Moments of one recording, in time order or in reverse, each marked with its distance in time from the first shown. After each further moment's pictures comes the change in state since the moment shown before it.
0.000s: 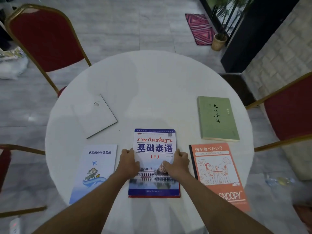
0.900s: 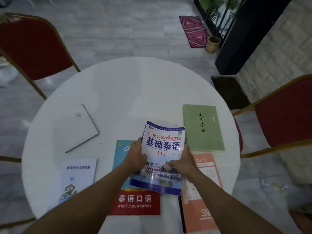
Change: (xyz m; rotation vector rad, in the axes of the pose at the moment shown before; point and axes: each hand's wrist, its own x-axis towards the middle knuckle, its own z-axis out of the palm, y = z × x) left_hand 0.049 0.118 0.012 -0.245 -0.018 0.113; right_hand 0.041 0.025 -0.112 0.436 0.003 -0.040
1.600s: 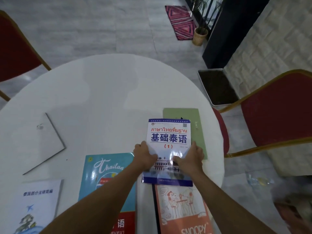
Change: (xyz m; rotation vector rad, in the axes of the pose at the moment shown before) left_hand 0.069 0.086 0.089 0.091 -0.094 -0.178; right_hand 0.074 0.026 -0.079 -0.249 0.282 0.136
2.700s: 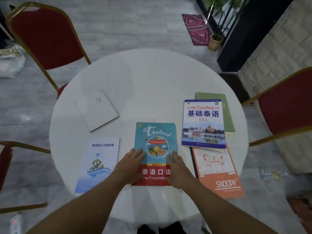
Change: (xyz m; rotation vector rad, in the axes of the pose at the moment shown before) left_hand -0.142 -0.247 -0.096 0.658 -0.105 0.369; right_hand -0.209 0.009 0.135 -0.611 -0.492 -0.434
